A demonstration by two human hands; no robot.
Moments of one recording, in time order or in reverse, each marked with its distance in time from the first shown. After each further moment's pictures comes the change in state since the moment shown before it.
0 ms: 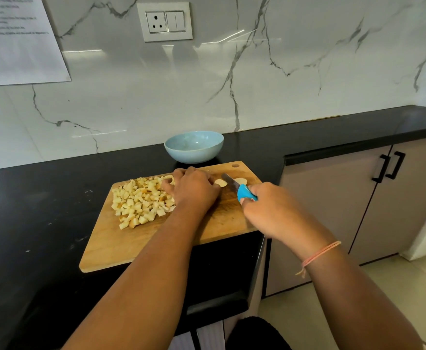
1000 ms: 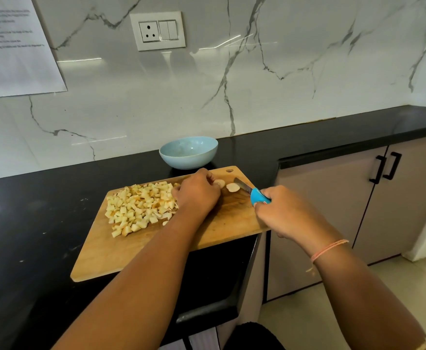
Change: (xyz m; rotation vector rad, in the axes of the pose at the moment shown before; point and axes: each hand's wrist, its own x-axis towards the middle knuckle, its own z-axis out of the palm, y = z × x) left_hand 0.008 0.014 0.010 -0.280 0.002 0.012; right_hand 0.009 0.034 -0.013 0.058 0.039 0.051
